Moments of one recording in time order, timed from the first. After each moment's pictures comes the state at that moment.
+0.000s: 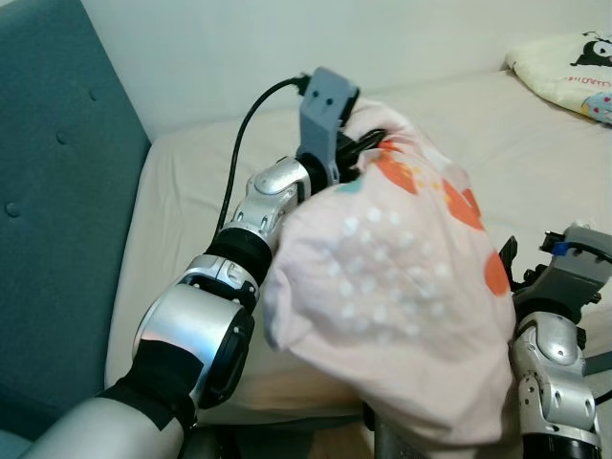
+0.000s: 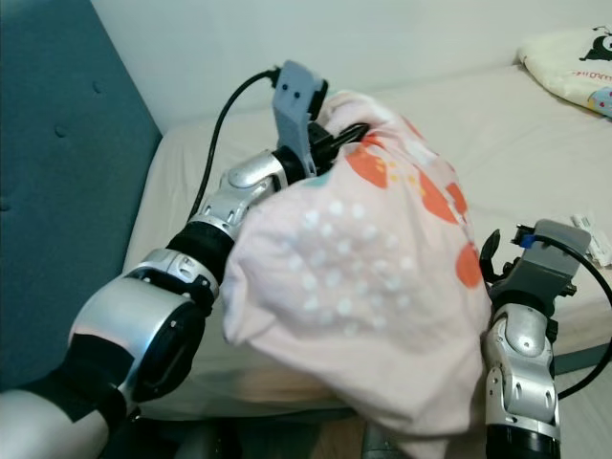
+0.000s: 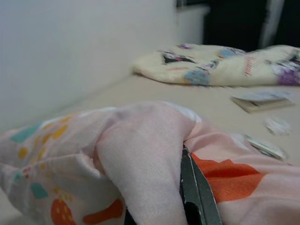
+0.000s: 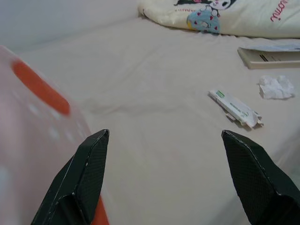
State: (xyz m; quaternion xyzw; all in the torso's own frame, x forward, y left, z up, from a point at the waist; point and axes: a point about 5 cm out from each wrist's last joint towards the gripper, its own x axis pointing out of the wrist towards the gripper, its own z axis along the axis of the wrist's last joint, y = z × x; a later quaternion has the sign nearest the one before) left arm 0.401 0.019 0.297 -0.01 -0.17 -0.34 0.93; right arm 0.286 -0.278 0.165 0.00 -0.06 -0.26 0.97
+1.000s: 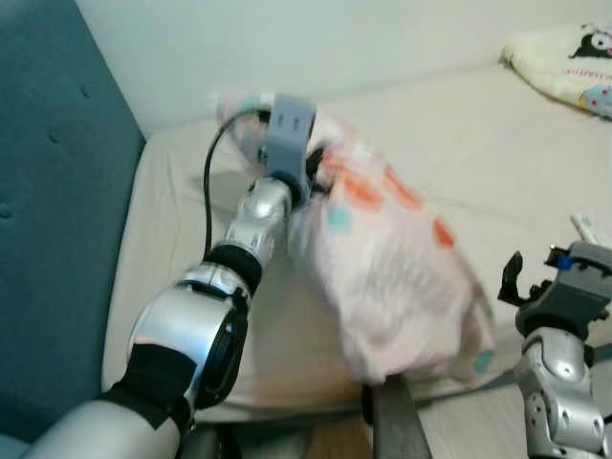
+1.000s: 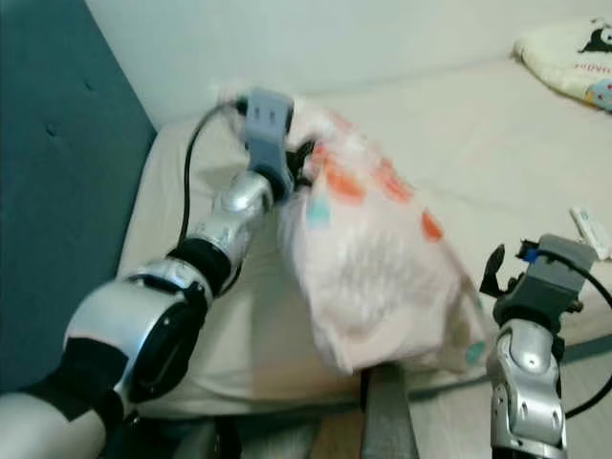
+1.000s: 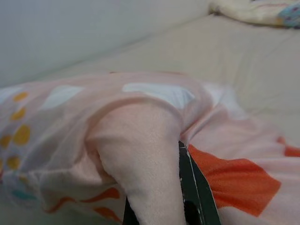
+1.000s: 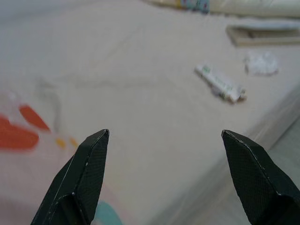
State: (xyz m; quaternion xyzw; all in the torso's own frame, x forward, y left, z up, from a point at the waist) left arm 0.410 0.047 0.240 0.02 -0.10 -0.17 0.98; right arm 0.268 -0.277 0.160 -0.01 -0.04 -0.26 0.96
